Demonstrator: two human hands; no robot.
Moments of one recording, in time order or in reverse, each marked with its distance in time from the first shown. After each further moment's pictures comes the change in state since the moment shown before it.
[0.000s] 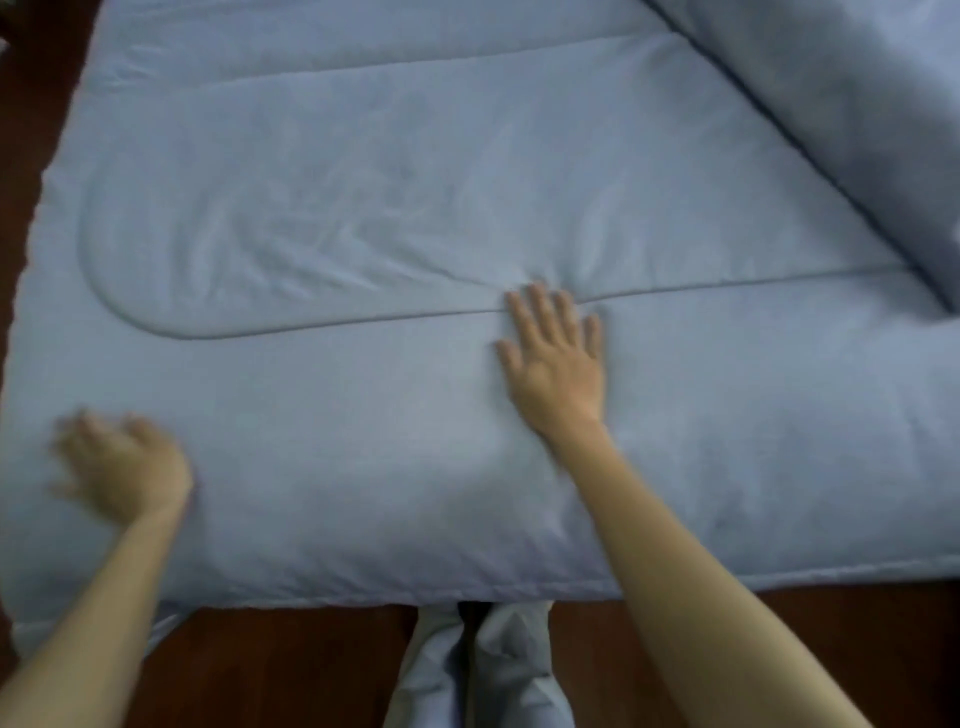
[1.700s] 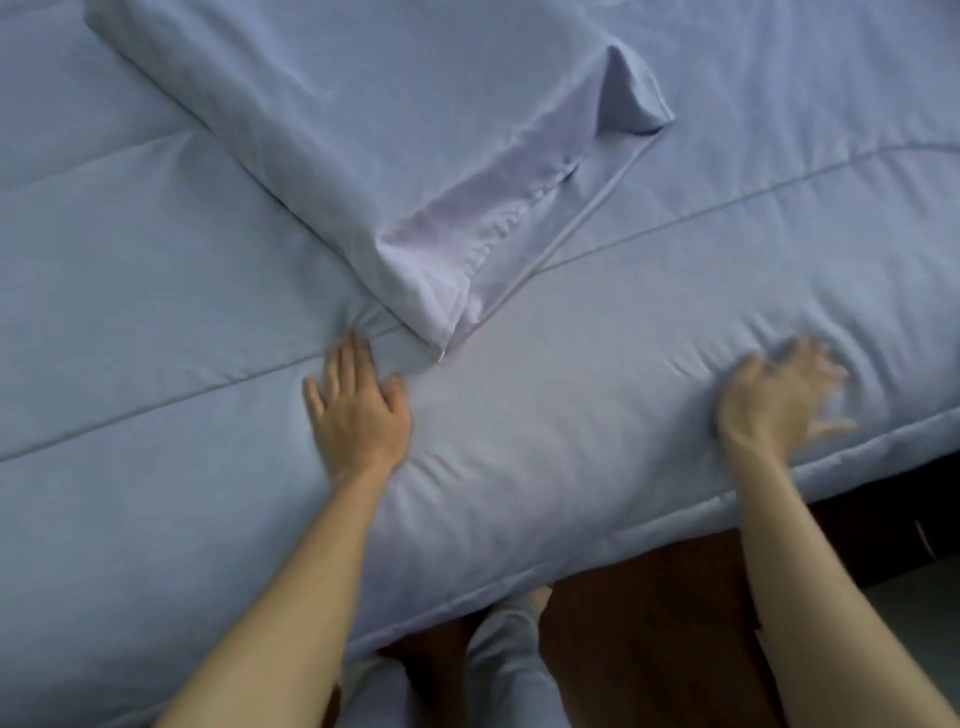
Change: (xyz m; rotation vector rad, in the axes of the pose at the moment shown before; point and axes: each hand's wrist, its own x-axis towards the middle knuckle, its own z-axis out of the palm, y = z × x) left_hand -0.510 0.571 0.013 0.119 -0.335 0.745; right_hand -0.103 0.613 -0.206 0.187 0.335 1.152
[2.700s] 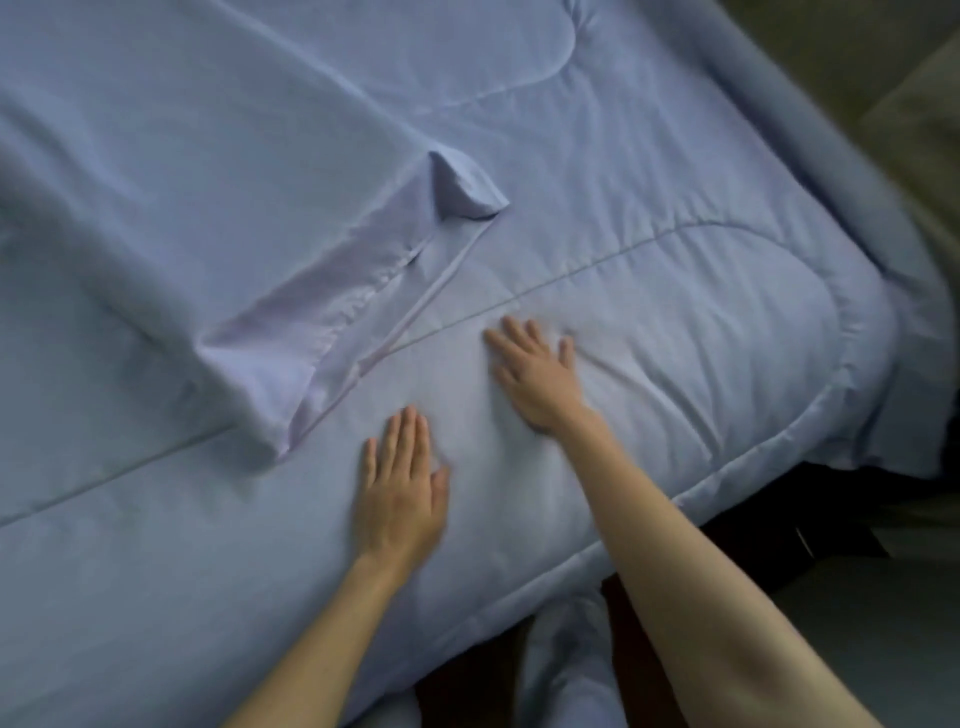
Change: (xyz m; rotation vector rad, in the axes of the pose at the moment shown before) left_hand -0.054 0.167 0.026 0.045 -0.141 0.515; right_hand 0.068 -0.066 0.008 -0.199 -0.464 -0.841
